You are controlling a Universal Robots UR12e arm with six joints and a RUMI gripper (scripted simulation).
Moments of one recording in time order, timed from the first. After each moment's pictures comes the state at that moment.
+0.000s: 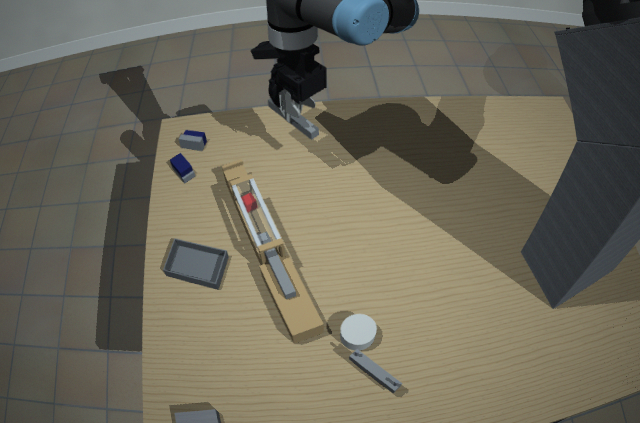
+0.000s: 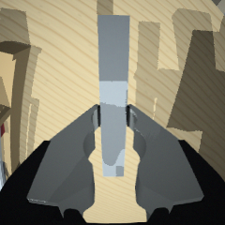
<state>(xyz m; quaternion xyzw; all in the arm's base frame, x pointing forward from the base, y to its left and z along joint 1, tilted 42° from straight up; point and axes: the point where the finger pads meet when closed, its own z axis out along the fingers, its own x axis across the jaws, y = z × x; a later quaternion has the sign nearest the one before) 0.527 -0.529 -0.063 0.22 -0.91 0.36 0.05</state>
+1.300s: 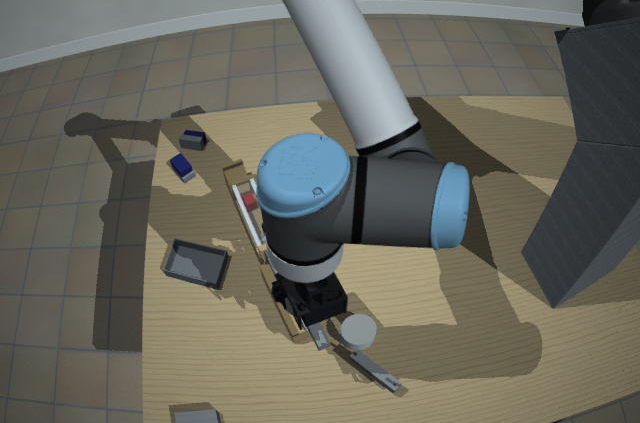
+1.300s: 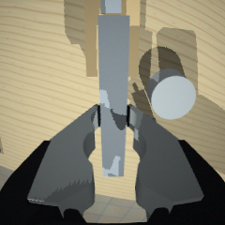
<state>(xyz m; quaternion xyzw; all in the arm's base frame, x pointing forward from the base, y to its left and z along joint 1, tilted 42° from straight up) 0.619 -0.204 -0.351 0.07 -0.93 0.36 -0.01</state>
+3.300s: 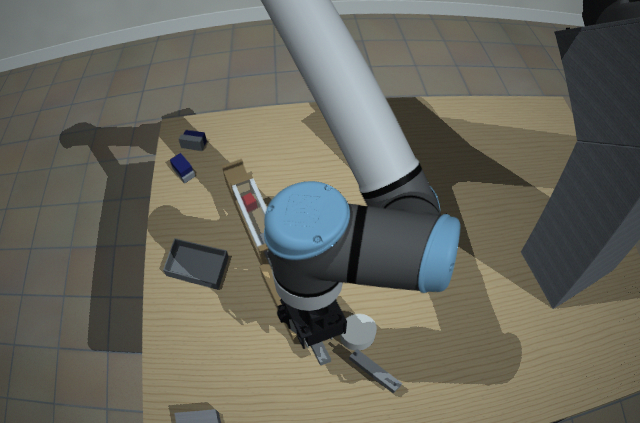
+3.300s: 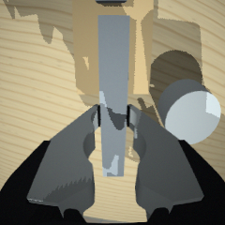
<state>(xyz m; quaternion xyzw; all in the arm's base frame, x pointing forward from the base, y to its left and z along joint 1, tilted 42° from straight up) 0.624 -0.244 -0.405 0.07 -0.93 0.36 -0.01</state>
